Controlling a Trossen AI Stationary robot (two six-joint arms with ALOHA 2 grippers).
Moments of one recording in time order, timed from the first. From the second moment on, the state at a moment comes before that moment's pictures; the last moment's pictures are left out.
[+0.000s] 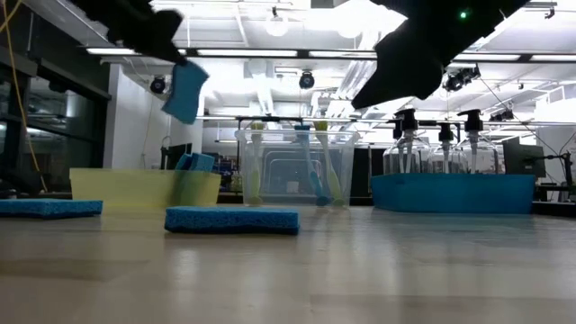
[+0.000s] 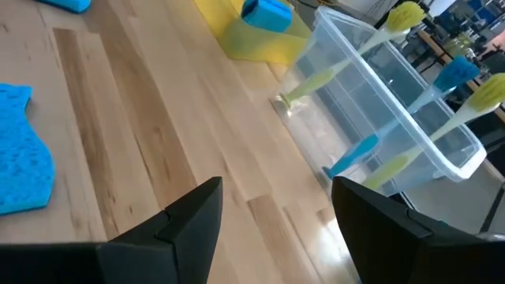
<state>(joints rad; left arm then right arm) -0.14 0.88 0.69 -0.24 -1.09 -0.14 0.44 1.60 0.96 -0.33 1.04 0.36</state>
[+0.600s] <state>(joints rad) 0.18 0.74 0.46 -0.07 -0.93 -0.02 0.35 1.60 0.96 -0.13 0.93 0.19</state>
